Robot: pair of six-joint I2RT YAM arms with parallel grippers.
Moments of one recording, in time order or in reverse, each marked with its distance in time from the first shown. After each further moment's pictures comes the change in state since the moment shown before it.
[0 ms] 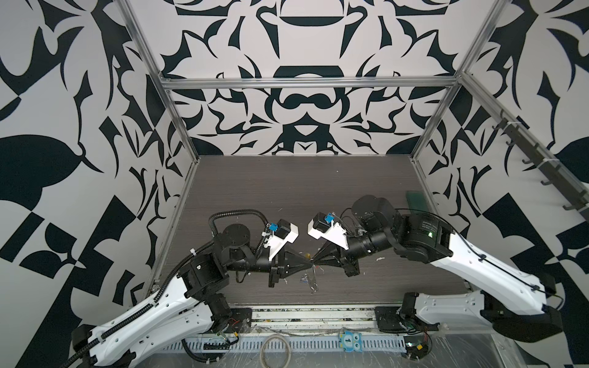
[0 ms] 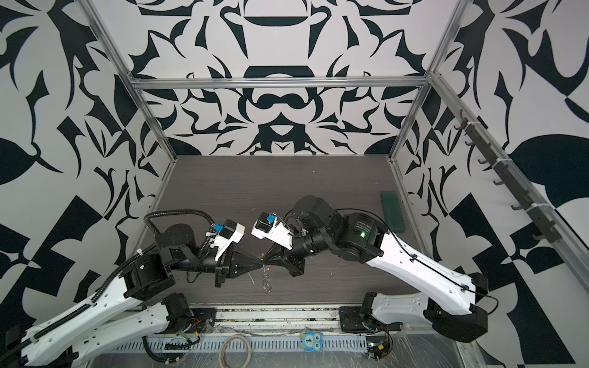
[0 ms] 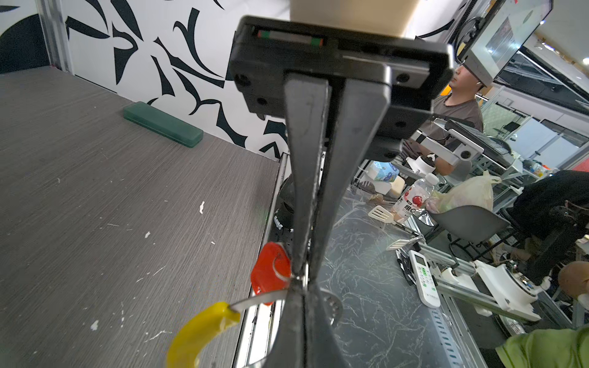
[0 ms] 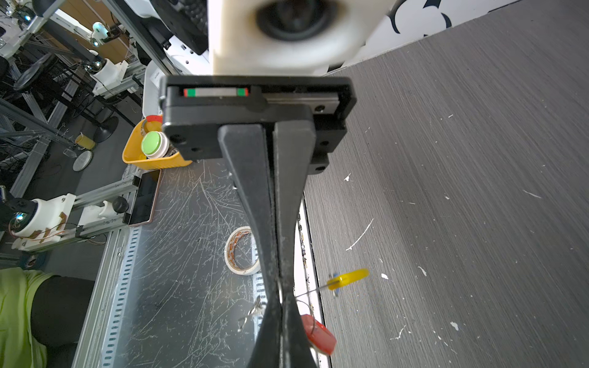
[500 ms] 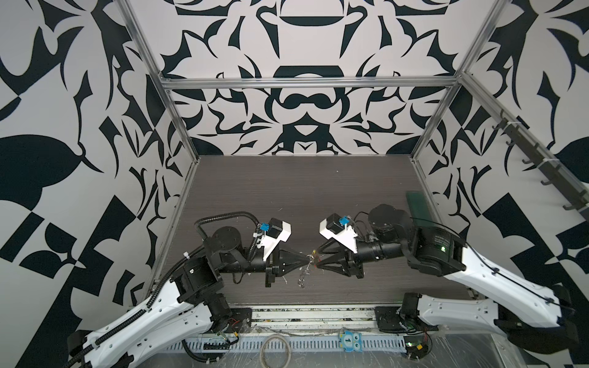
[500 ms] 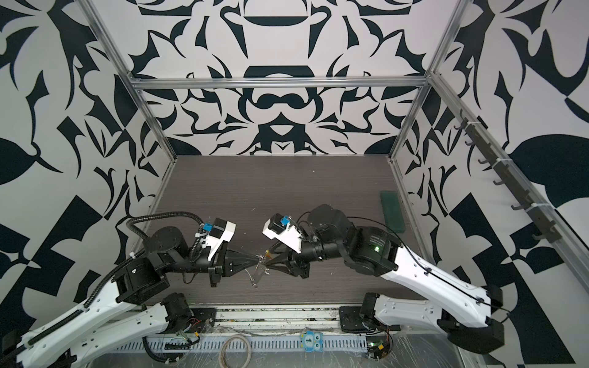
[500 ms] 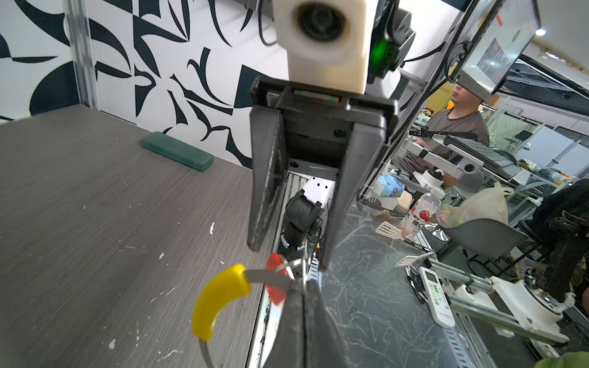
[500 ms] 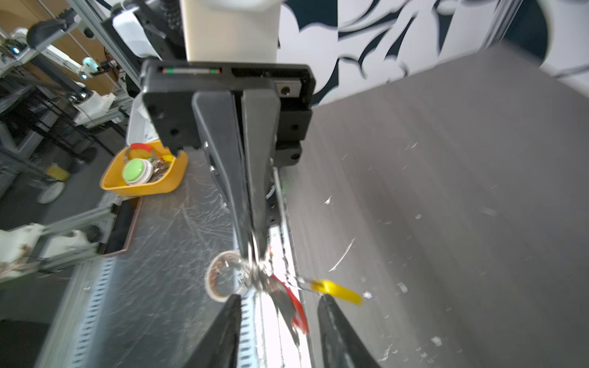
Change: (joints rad) left arm 0.000 -0.060 0.000 0.036 -0.048 0.002; right arm 0.000 -0.211 -0.244 0.248 0.098 0.059
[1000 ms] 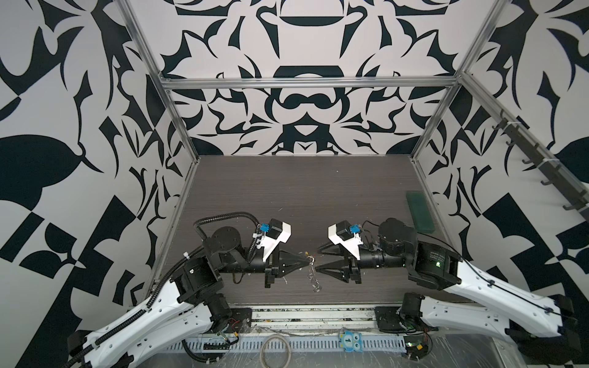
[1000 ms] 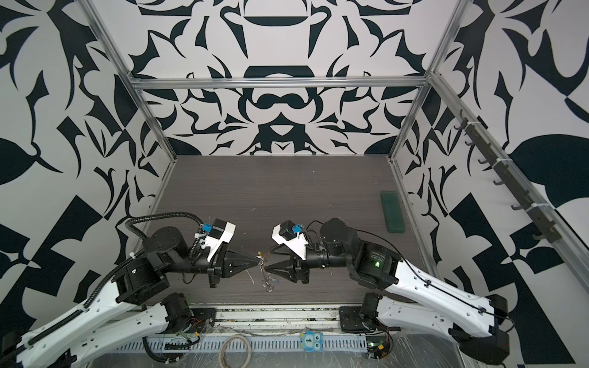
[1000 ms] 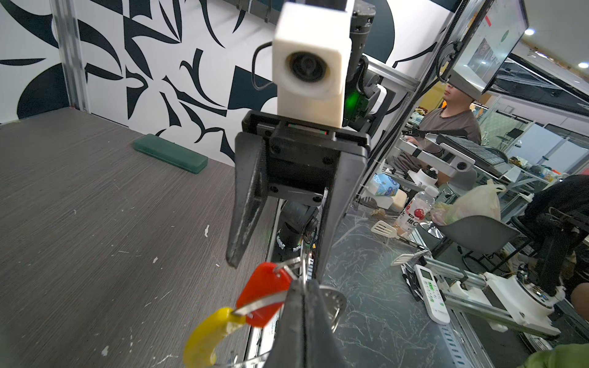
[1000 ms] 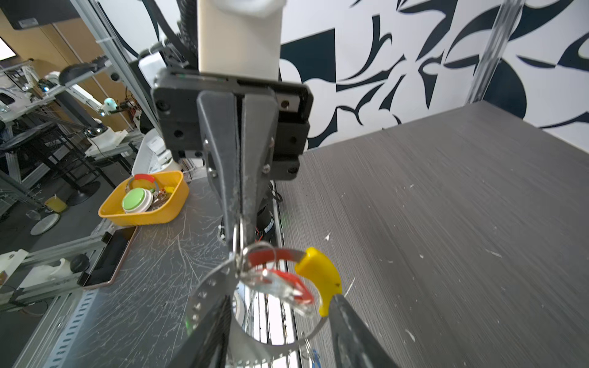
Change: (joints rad) left arm 0.000 0.010 0.000 0.013 0.025 -0.001; right arm 0.000 -0.097 -0.235 0.324 -0.024 0.039
